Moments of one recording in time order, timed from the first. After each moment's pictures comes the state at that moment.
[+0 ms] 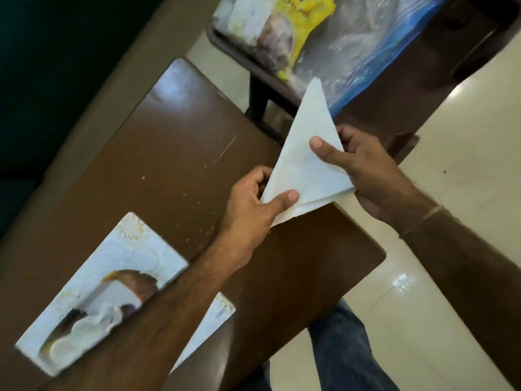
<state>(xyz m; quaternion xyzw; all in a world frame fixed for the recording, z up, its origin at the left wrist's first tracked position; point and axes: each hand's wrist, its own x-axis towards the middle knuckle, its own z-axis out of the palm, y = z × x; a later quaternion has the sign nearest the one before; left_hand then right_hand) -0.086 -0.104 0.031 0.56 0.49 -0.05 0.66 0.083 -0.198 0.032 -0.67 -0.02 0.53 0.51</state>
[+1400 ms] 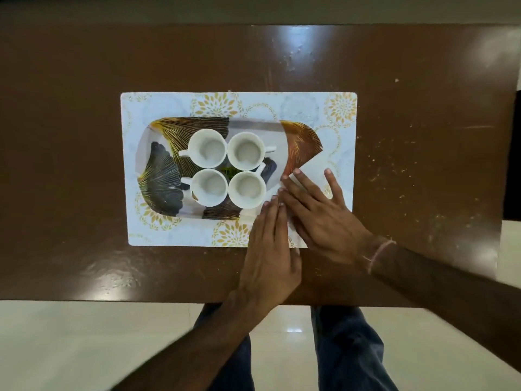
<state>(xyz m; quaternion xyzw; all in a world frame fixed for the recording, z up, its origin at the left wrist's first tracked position) -0.433 -0.236 -0.004 0.68 0.63 0.04 0.37 -0.273 -0.170 -0.023 -0.43 -0.87 0.20 -0.12</state>
